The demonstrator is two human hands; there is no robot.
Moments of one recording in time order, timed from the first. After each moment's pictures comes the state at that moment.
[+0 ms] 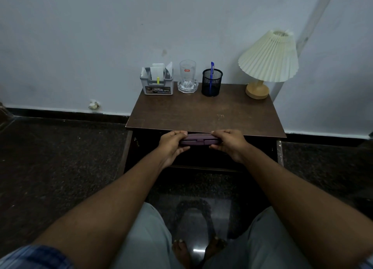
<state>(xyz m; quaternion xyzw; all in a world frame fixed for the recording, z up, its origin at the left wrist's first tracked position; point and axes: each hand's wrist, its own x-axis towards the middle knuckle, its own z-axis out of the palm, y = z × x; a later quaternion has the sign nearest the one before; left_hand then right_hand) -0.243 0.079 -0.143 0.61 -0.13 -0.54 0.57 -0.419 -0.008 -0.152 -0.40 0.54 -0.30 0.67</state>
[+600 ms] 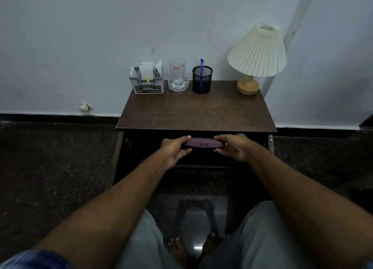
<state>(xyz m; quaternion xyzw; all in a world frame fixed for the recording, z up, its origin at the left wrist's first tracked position) -0.272 0.072 -0.154 0.62 -0.08 -0.57 0.54 -0.455 -0.006 -0.151 -0.34 0.61 -0.25 0.67</state>
